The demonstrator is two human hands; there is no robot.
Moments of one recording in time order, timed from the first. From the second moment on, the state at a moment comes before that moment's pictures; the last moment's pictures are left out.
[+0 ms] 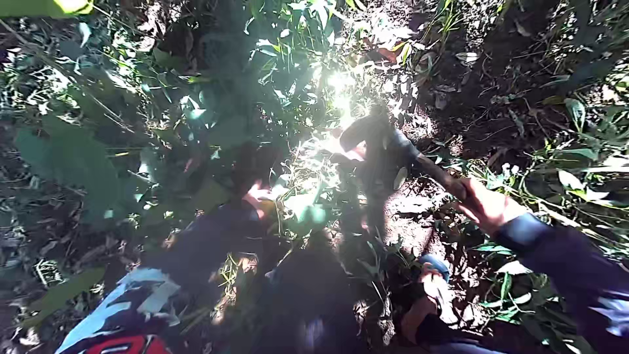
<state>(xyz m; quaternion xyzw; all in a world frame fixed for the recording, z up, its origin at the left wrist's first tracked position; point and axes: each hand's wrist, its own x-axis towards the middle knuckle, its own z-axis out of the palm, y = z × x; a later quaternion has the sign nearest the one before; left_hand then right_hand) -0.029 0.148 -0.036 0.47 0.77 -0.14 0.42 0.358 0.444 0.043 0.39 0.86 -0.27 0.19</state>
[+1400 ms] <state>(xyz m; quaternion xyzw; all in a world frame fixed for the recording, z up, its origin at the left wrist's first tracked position) -0.033 0.280 -0.005 0.40 0.85 0.15 0.31 0.398 0.464 -0.023 0.55 0.73 -0.38 0.14</state>
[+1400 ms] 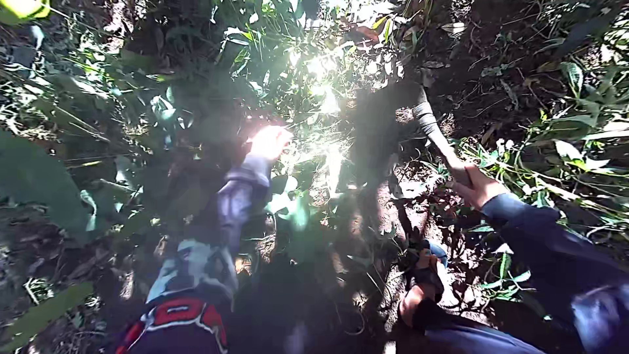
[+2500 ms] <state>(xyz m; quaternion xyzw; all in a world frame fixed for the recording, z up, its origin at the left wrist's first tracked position) 0.036 0.372 -0.041 0.40 0.82 0.21 0.35 0.383 0.413 -0.009 0.47 0.77 -0.38 0.22</state>
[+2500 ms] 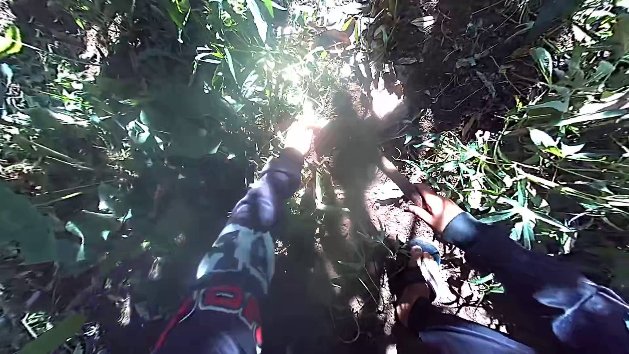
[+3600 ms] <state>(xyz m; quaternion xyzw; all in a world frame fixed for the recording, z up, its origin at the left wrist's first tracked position) 0.104 0.315 -0.053 0.57 0.72 -0.21 0.34 0.440 0.441 -0.011 0.58 0.68 -0.44 0.10</state>
